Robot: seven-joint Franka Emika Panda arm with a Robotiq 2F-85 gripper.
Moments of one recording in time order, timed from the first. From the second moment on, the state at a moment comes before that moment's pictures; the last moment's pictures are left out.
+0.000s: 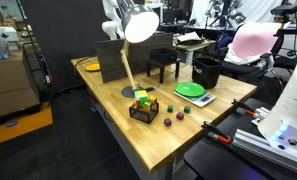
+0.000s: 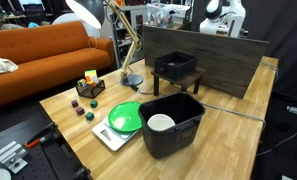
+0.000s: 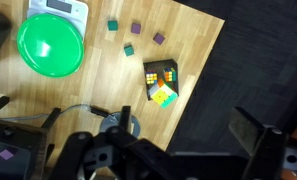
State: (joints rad) arm 0.22 -0.60 0.17 -2.36 0.19 1.85 0.00
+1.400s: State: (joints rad) arm 0.35 -0.47 0.26 -2.47 0.38 1.95 -0.07
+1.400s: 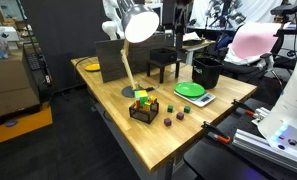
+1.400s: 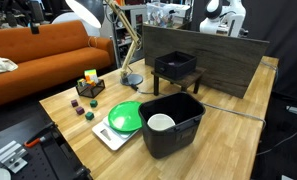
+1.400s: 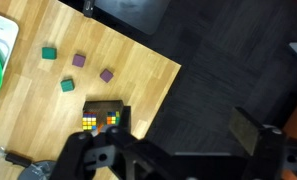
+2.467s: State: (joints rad) arm 0.32 -0.46 0.25 -2.49 0.33 1.96 0.08
